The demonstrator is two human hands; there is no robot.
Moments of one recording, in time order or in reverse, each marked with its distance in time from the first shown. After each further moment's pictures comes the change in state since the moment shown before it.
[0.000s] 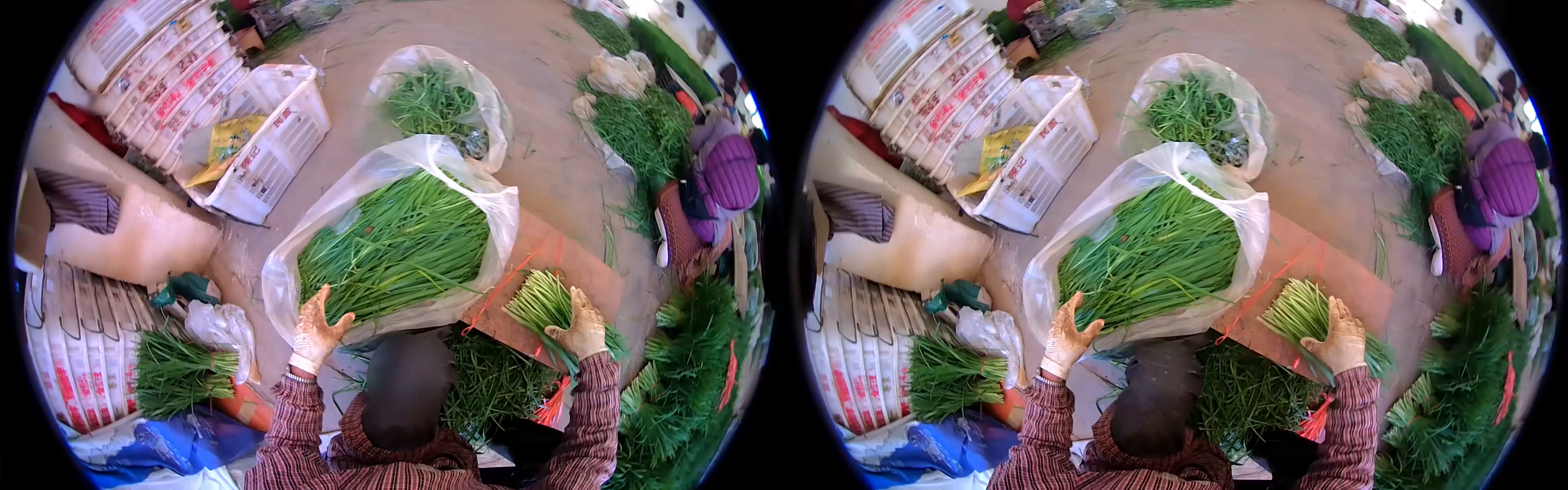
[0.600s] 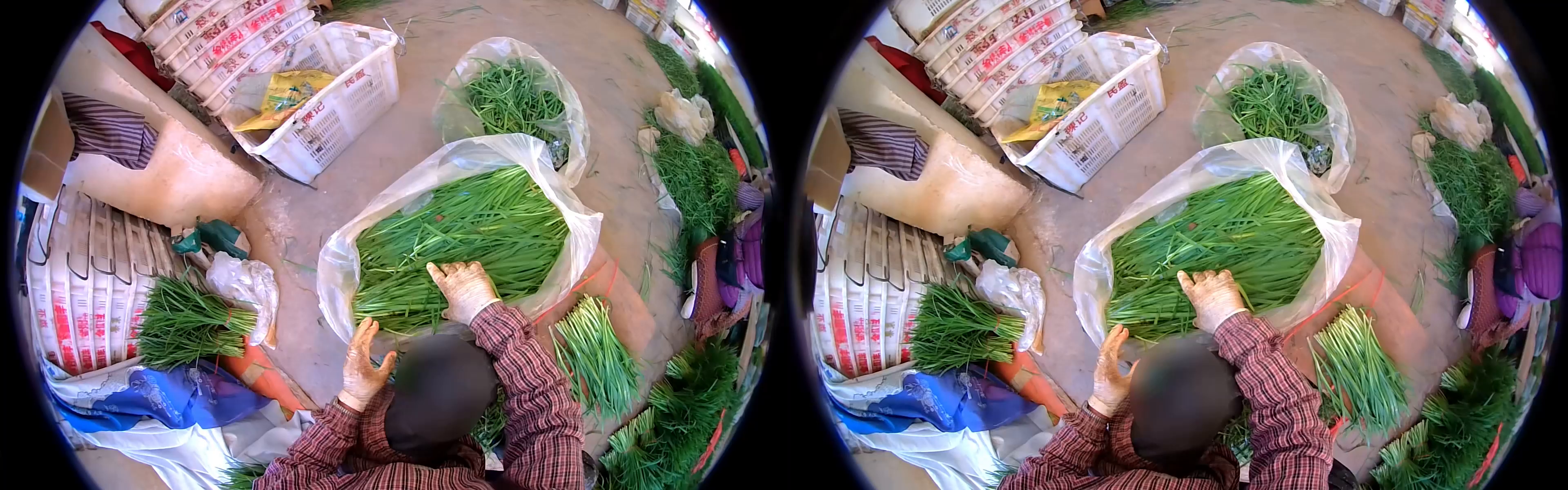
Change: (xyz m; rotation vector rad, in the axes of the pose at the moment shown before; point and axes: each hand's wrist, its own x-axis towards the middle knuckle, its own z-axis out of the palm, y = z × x) left_hand -0.105 -0.018 0.036 -0.267 0.132 -0.119; right_hand 0.081 -0.339 0.049 -0.464 -0.241 -0.877
